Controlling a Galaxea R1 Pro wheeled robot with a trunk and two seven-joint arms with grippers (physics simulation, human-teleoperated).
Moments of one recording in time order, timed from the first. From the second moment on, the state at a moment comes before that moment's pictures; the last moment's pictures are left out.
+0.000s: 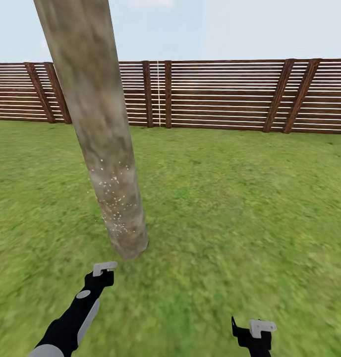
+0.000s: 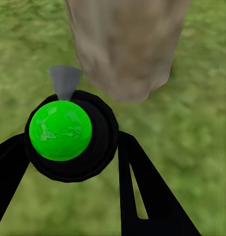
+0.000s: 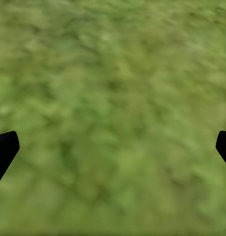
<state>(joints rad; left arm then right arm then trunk) -0.47 0.05 -0.03 -0.74 0.10 0.07 0.12 -0.39 -0.04 -0.13 -0.18 0.10 -0.57 -0.08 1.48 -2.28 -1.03</state>
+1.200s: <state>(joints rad) -0.47 0.04 -0.03 -0.74 0.10 0.07 0.13 -0.39 -0.03 -0.13 -0.18 0.09 -0.58 -0.08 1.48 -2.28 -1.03</state>
